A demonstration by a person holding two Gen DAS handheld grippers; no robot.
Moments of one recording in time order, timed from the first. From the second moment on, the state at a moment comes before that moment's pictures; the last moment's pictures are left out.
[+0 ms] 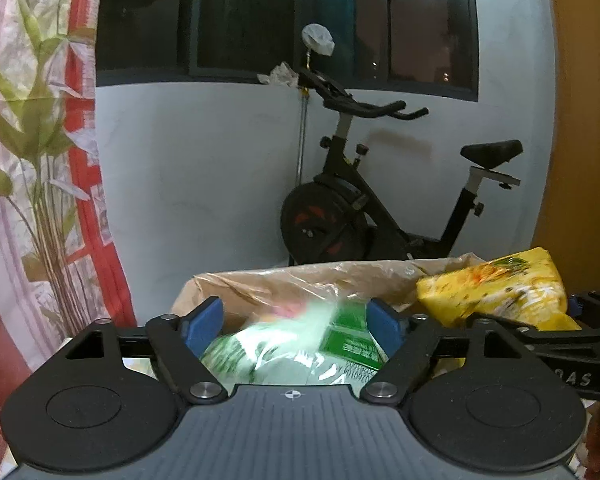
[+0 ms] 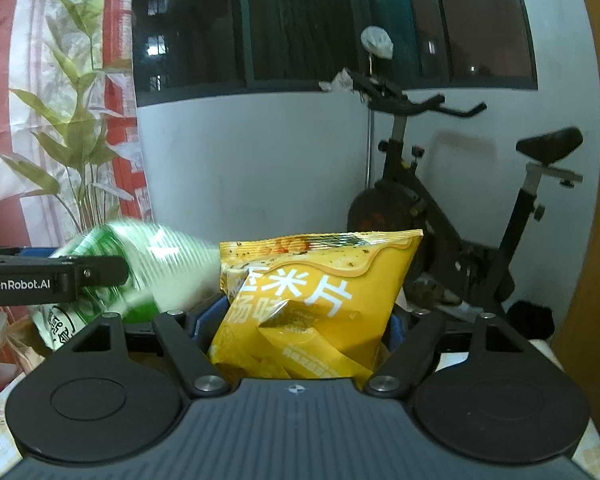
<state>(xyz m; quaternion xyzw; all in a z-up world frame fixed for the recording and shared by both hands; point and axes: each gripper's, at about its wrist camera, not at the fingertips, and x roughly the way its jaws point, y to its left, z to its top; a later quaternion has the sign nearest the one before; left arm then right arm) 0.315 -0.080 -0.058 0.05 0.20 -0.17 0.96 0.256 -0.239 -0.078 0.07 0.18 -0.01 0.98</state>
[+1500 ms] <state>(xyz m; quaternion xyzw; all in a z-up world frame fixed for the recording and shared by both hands) 0.161 -0.006 -0.168 -0.06 0.42 -0.25 0.87 0.113 -0.219 -0.150 0.09 0.27 0.03 0.96</state>
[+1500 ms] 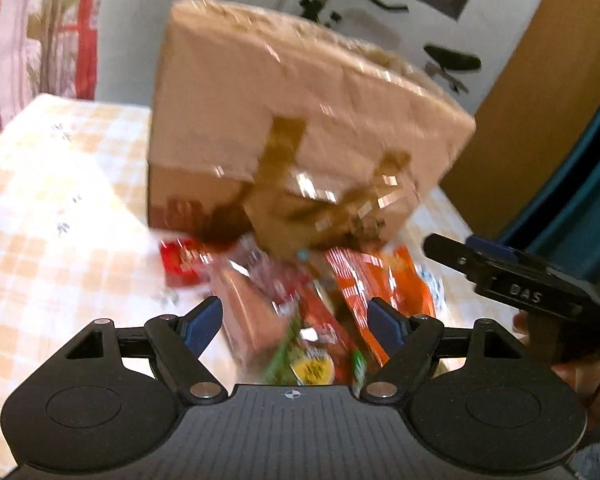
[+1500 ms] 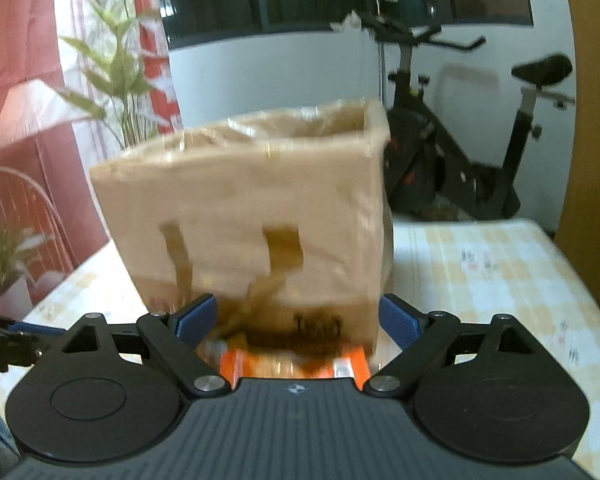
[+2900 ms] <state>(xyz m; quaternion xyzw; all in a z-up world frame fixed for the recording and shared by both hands) 0.153 0.013 -0.144 -0.09 0.35 -0.19 0.91 0.104 -0.182 -0.185 0.01 0.33 0.05 0.94</state>
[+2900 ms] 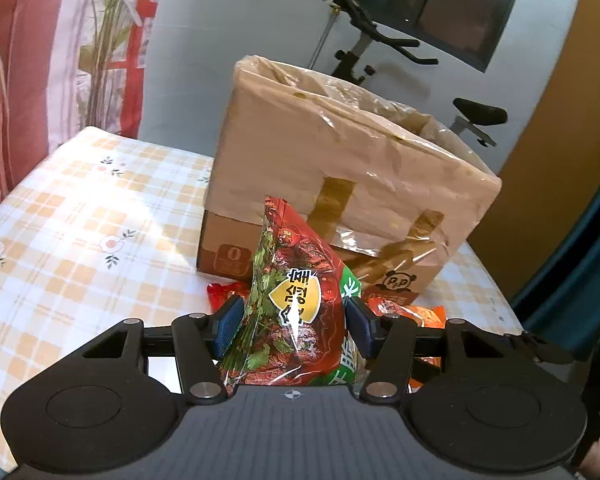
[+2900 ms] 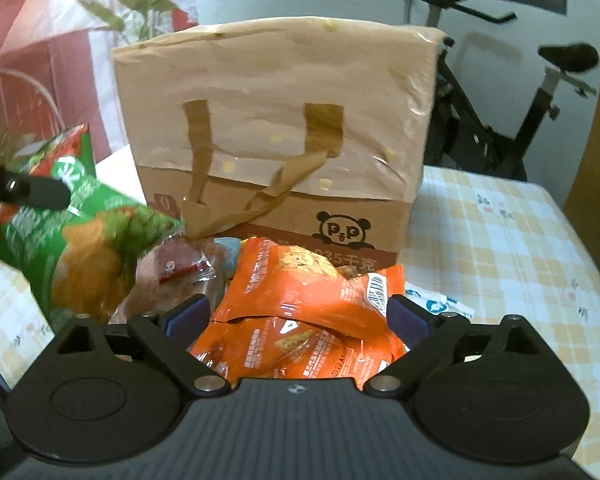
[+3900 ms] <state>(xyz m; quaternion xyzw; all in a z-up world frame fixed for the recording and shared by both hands) 0.139 0.018 -0.153 -0.07 0.35 -0.18 0.92 0.090 -0.169 -0.185 -0.04 0.34 0.05 0.94</state>
